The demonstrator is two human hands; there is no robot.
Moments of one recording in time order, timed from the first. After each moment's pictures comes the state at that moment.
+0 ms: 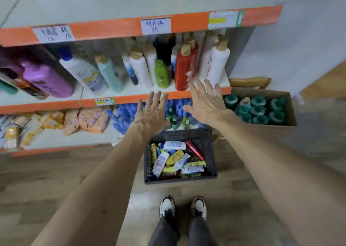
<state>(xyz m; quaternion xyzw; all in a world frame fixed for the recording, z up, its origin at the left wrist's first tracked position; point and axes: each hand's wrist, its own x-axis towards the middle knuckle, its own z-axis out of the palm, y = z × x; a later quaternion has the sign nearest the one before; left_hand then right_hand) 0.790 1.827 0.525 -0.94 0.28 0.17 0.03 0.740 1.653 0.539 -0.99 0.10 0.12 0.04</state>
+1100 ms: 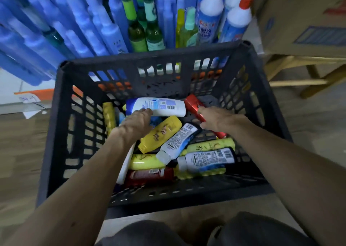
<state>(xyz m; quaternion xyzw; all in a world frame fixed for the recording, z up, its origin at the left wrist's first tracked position) 0.804 1.816 -0.196 -0.92 0.25 0.29 -0.02 0.712 1.592 -0.183 -0.92 0.13 0.34 0.13</state>
